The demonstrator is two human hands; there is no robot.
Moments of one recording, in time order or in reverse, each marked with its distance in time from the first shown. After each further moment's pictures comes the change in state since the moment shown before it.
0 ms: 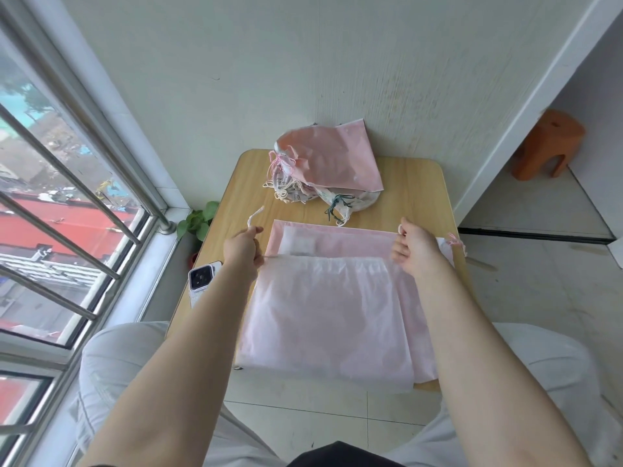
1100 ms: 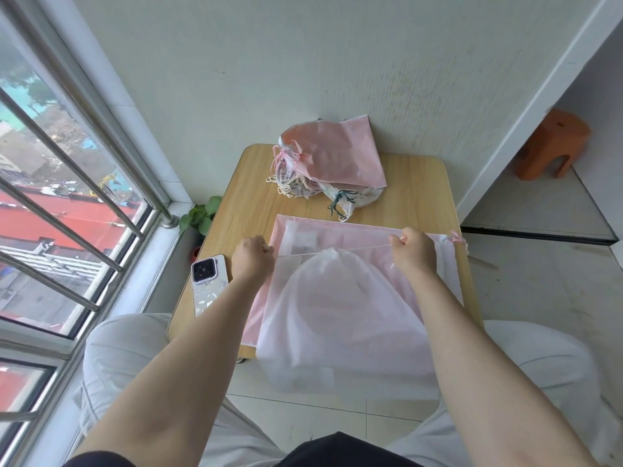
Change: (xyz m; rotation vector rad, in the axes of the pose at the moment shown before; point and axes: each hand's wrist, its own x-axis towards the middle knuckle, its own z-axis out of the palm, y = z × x) left_hand -0.001 -0.033 -0.008 1.099 0.145 0.525; right_hand 0.011 0.035 -0.014 -1.002 0.193 -0.513
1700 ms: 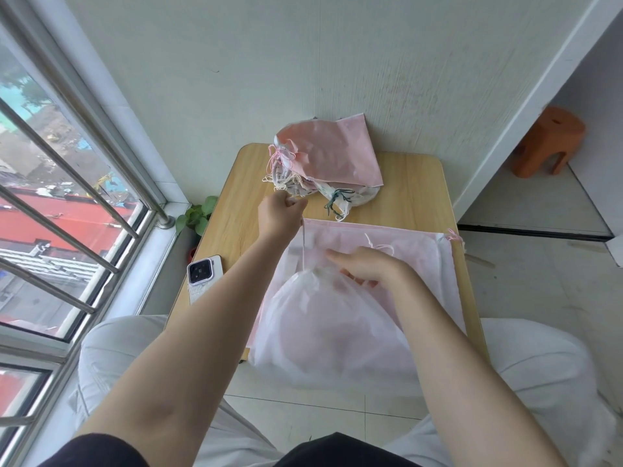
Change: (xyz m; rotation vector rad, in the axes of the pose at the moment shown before) left_hand 0.012 0.092 -0.023 -0.524 -0.010 0.049; right_hand -0.046 -0.066 0.002 -0.137 -0.782 0.058
